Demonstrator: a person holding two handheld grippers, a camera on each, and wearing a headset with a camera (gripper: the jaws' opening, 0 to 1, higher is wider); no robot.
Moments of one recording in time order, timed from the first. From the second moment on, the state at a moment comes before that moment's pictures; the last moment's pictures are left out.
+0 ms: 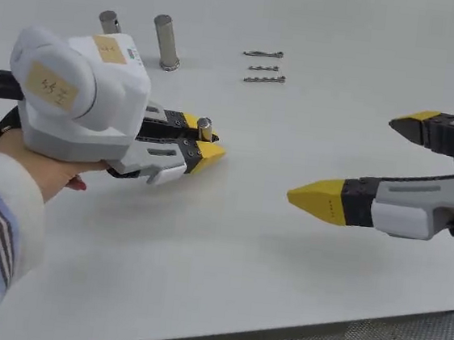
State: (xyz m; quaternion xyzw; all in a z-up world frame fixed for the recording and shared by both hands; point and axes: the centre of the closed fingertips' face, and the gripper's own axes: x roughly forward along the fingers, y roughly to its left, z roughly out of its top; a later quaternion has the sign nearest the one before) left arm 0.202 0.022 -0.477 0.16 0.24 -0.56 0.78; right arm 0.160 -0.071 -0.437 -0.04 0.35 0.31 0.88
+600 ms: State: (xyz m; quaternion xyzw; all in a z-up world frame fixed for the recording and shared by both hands) left arm 0.197 0.022 -0.476 0.13 0.26 -0.55 0.79; right arm 0.159 -0.066 -0.433 -0.04 0.35 0.32 0.88
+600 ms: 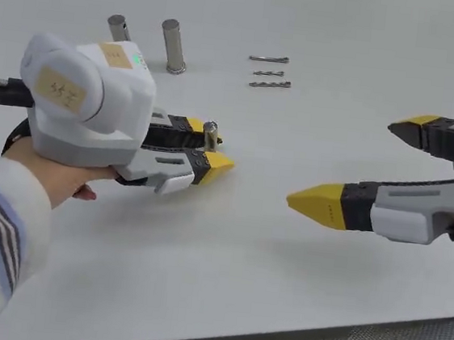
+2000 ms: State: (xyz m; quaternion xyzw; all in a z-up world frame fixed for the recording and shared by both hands) left arm 0.173 0.052 -0.437 0.03 0.24 -0.50 0.84; right arm 0.185 -0.067 -0.413 -0.10 0.34 0.34 0.87
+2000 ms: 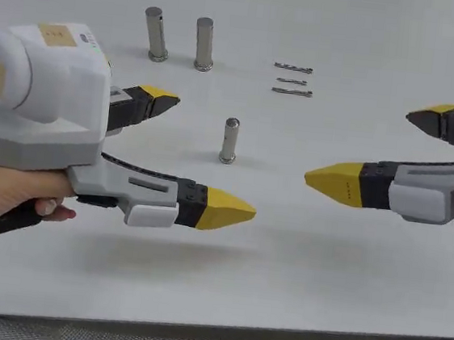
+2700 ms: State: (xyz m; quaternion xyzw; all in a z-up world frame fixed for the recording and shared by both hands) left arm 0.176 0.067 -0.449 0.02 0.25 -0.46 0.85; right arm 0.254 -0.082 -0.393 -0.23 0.34 0.36 0.84
